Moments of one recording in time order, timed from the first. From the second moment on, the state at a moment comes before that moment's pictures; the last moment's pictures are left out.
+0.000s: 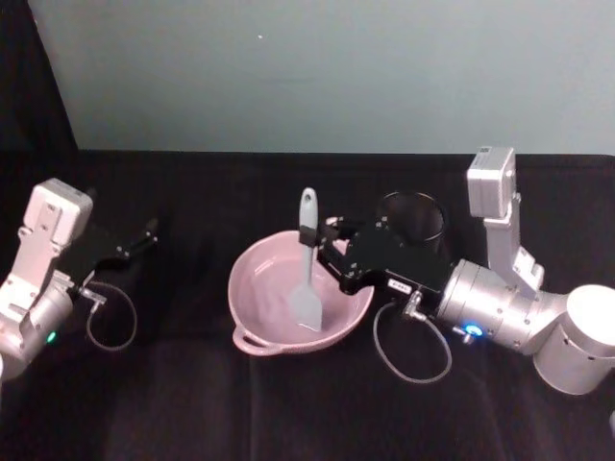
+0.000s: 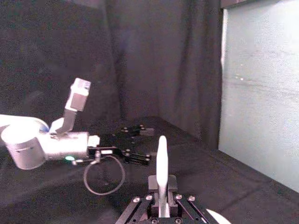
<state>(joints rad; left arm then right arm) -0.20 0.60 0.45 -1.41 -0.25 -0.12 0.03 0.32 0.43 -0.51 -1.47 0.51 -0.07 0.67</state>
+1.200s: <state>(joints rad) -0.20 0.60 0.45 -1.41 -0.25 -0.12 0.03 0.42 0.22 -0.49 -1.19 0.34 -0.29 0.47</state>
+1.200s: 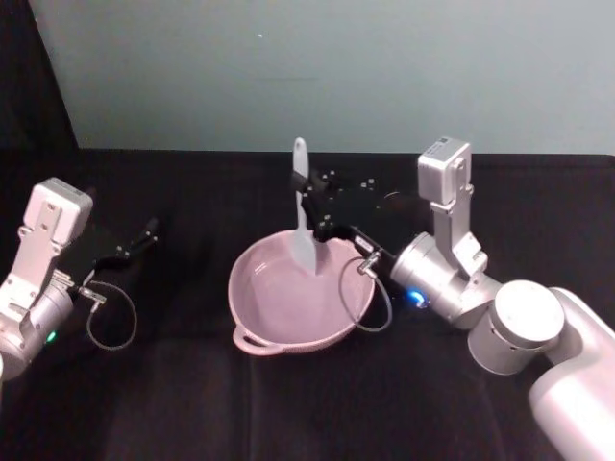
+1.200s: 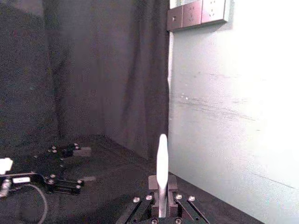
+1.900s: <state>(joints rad) -0.20 0.60 0.45 -1.41 -0.25 -0.12 0.03 0.27 0.37 -0.47 -1.45 0.41 -0.11 0.59</state>
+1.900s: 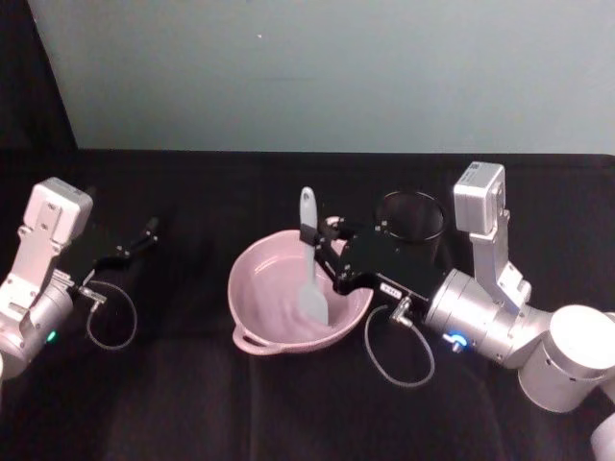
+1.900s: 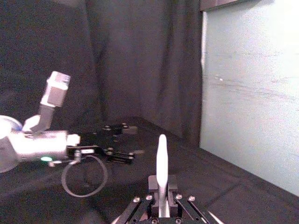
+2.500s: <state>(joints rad) -0.20 0.60 0.45 -1.41 -0.25 -0.12 0.03 0.30 0.29 -0.52 -1.39 0.47 -0.15 0.60</state>
